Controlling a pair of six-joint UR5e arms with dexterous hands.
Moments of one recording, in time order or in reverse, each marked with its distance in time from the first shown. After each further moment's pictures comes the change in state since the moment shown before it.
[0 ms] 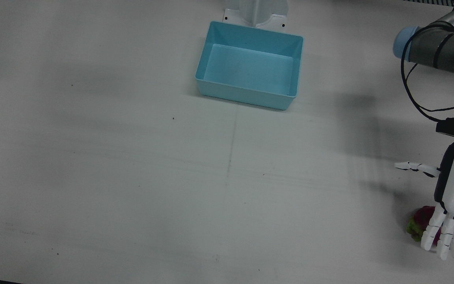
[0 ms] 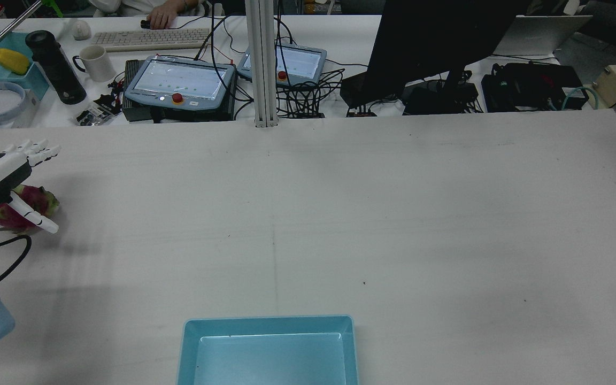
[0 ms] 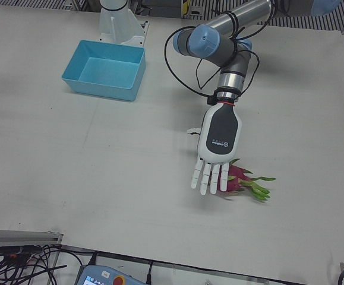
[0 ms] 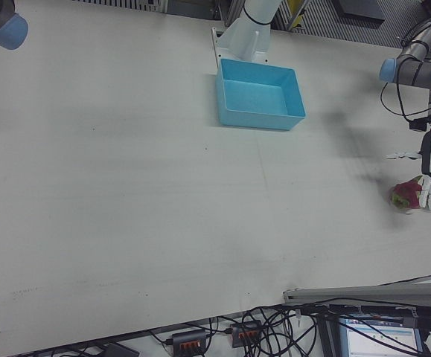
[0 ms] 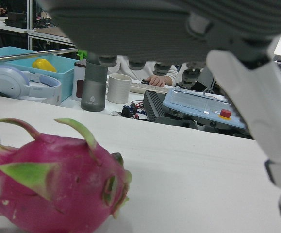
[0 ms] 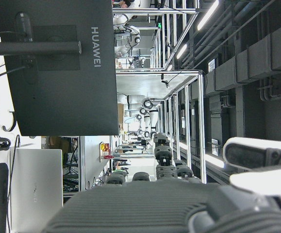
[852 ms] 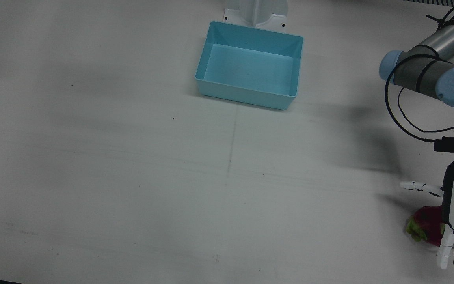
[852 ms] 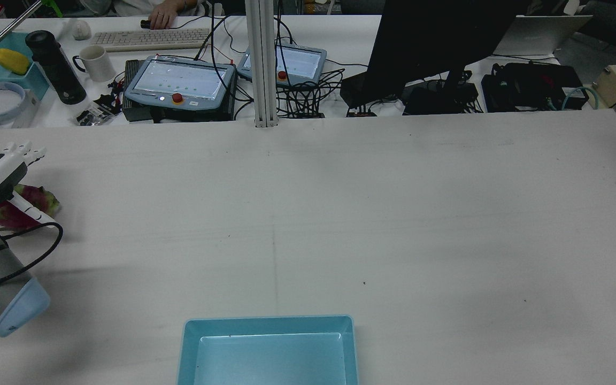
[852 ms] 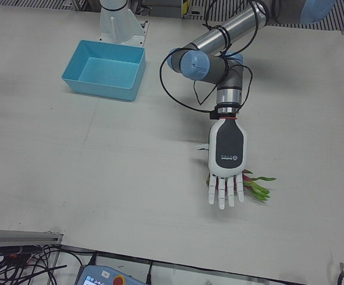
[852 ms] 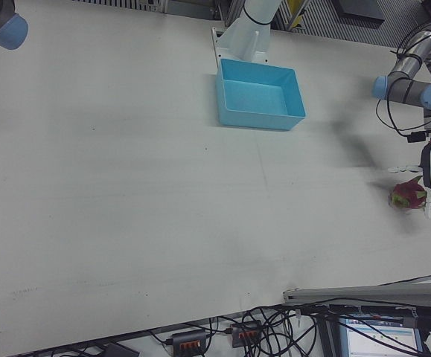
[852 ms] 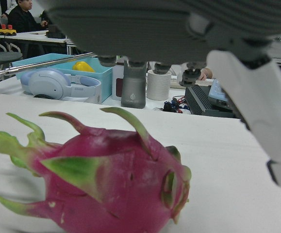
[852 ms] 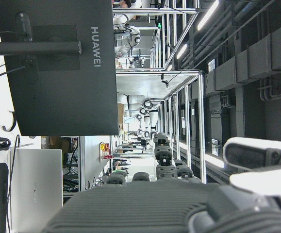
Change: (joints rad) left arm 0.005 -0.096 0.192 0.072 -0.091 0.000; right arm 0.000 0.000 0.000 0.000 0.000 0.000
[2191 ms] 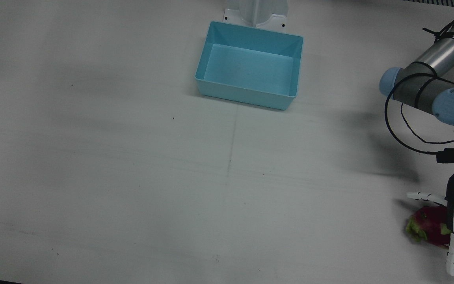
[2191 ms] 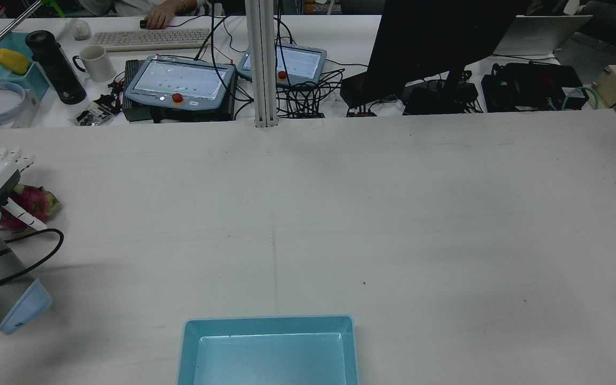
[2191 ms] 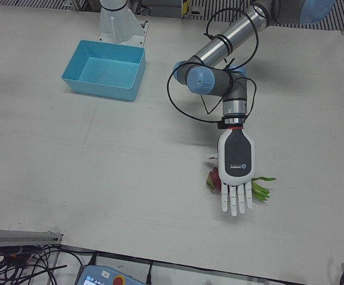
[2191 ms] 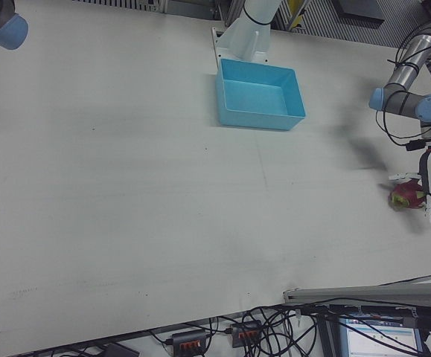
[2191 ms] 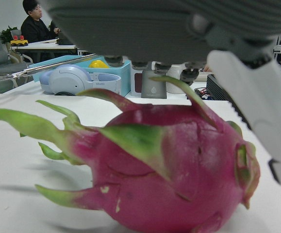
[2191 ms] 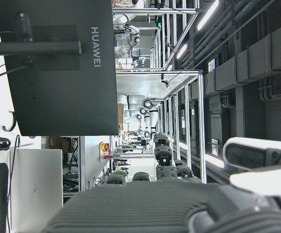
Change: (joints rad) left arm 0.002 -0.002 0.122 -0.076 -0.039 0.047; right arm 0.000 0.000 0.000 0.000 0.000 0.000
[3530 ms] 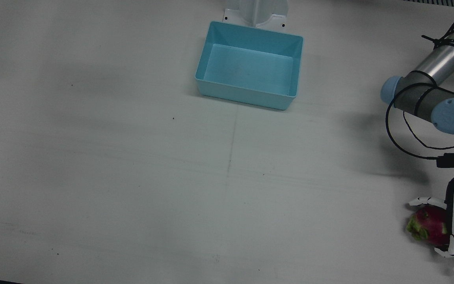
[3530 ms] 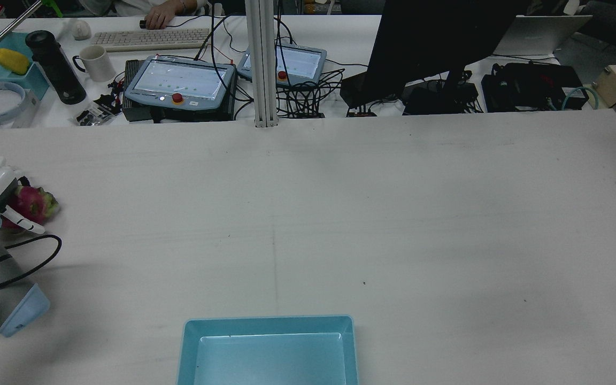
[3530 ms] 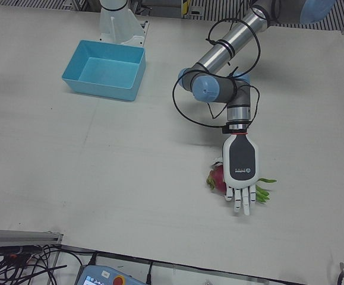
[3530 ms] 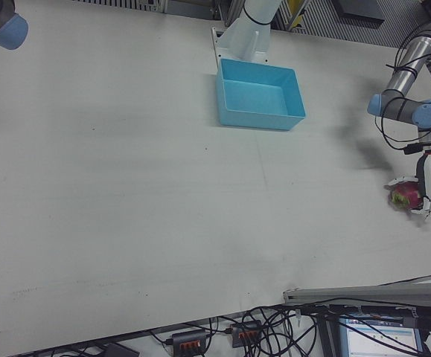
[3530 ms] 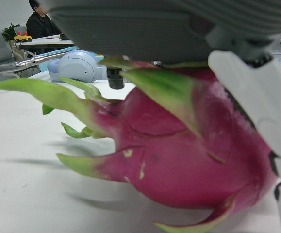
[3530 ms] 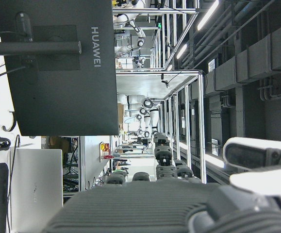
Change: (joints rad) left arm 0.005 0.006 0.076 -0.058 0.002 0.002; right arm 0.000 0.000 0.000 0.000 0.000 0.000
